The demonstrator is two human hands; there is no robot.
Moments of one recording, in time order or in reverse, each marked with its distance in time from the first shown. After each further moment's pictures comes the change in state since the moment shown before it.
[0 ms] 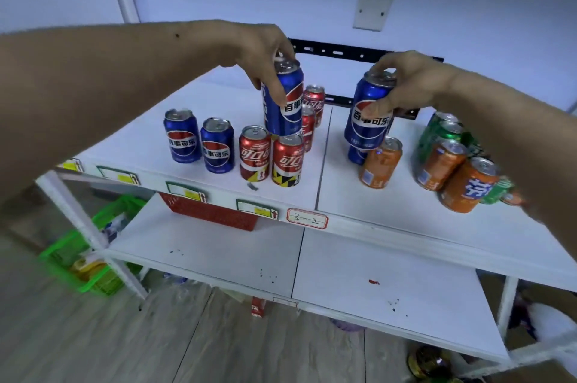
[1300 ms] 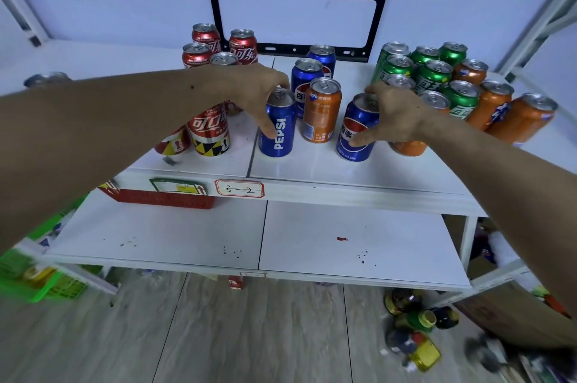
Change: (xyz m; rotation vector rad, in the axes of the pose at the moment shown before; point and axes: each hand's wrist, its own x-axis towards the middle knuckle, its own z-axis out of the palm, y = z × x) left_hand 0.112 0.045 0.163 0.292 -0.190 0.247; right_hand -0.011 0.187 0.073 -0.193 0.023 0.115
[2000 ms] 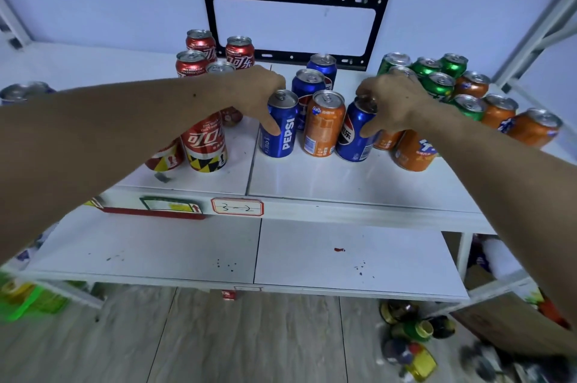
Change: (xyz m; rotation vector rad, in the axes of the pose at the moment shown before) left_hand 0.022 -0.014 -0.002 0.073 0.099 -0.008; right_hand 0.038 -0.014 -0.017 -0.352 0.064 -0.073
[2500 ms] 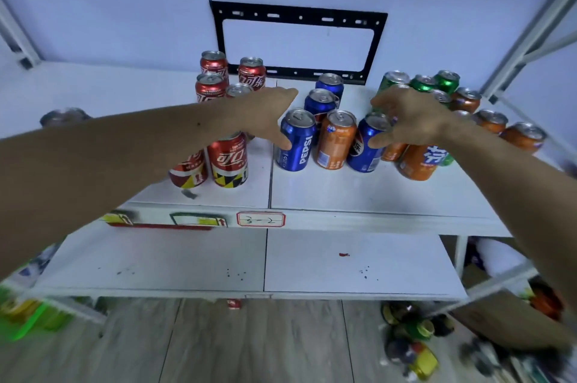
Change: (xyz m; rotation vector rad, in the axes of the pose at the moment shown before) left_hand -0.030 -0.013 -0.011 -0.060 0.041 0.064; right_hand -0.029 -0.016 -0.033 0.384 -0.043 0.128
